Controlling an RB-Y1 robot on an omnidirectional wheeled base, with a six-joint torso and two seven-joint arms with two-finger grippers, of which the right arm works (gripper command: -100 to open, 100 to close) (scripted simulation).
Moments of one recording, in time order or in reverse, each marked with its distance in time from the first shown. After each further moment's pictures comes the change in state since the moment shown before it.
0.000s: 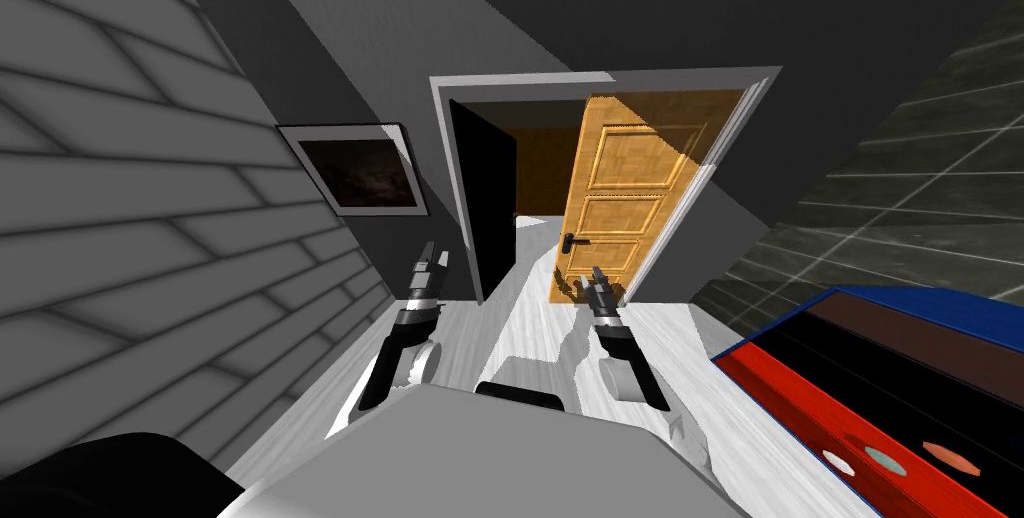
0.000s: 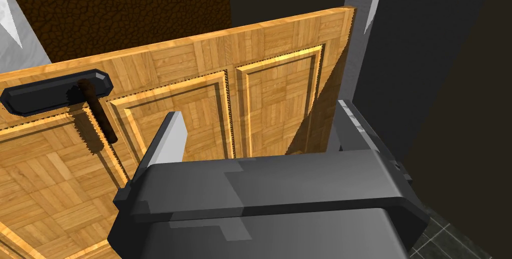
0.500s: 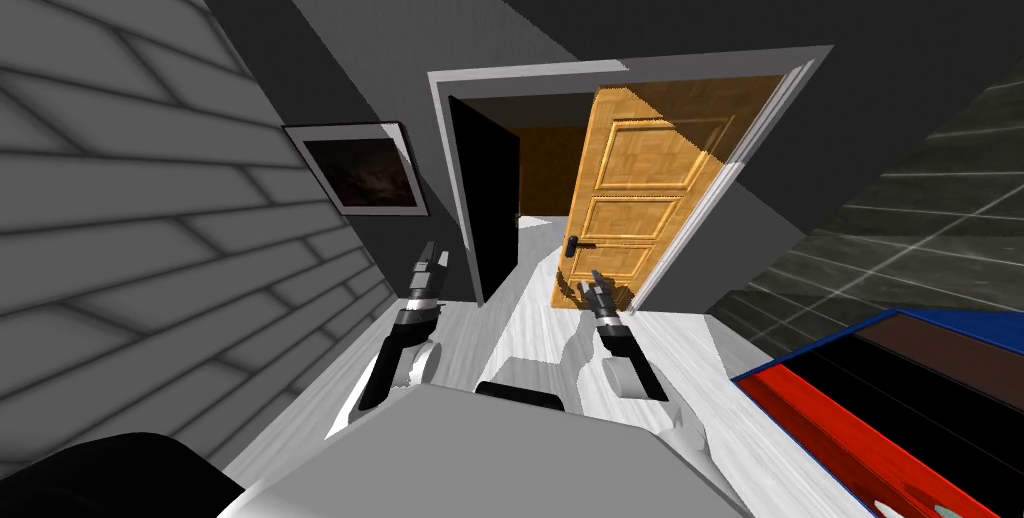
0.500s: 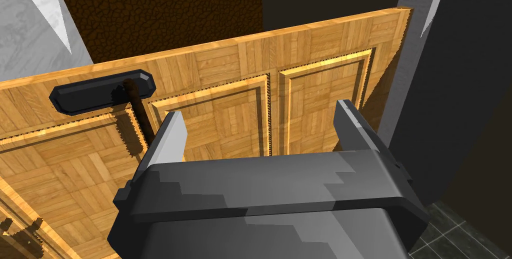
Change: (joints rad) arm -0.055 -0.061 0.009 0.140 -0.040 0.010 -0.044
